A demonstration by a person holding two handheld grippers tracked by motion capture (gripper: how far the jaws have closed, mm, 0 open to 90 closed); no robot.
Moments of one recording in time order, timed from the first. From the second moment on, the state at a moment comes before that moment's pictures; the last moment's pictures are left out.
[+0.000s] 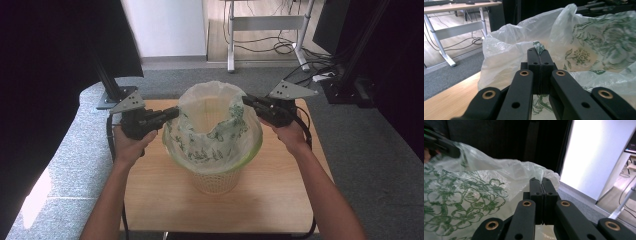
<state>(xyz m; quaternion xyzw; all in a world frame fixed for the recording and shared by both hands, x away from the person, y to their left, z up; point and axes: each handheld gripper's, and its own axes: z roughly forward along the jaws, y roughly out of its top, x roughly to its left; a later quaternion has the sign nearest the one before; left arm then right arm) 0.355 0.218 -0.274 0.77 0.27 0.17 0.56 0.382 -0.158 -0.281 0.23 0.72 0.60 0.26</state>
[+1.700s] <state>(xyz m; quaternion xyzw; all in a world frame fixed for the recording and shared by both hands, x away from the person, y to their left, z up) 0.348 0.215 -0.244 0.74 0.25 0.20 0.59 0.362 -0.146 -0.264 0.21 0.70 0.63 0.27</state>
